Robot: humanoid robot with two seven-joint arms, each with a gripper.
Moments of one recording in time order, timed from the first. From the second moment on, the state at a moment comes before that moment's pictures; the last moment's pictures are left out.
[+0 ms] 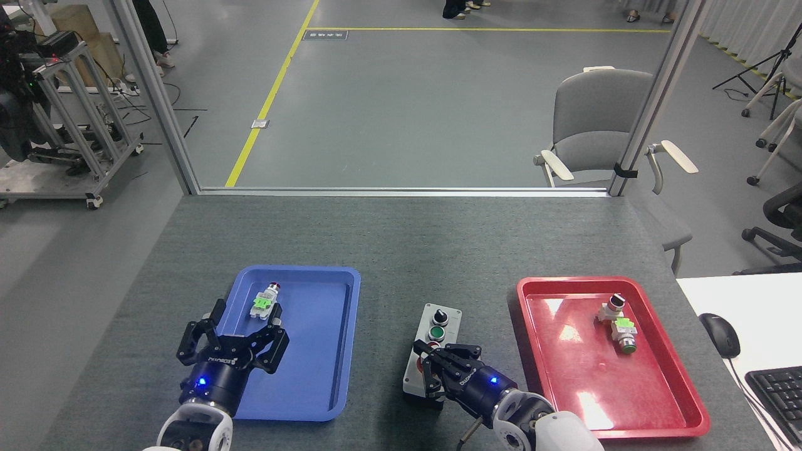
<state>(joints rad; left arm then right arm) -0.13 0.22 -0.20 -1.42 -1.21 0.03 0.18 -0.36 -0.07 0.48 -0.99 1.18 -0.44 0.00</state>
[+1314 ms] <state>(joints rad) -0.16 -0.05 -0.05 -1.33 -1.37 -0.01 0.16 -0.26 -0.18 -0.08 -1.09 1.12 -0.38 -0.13</state>
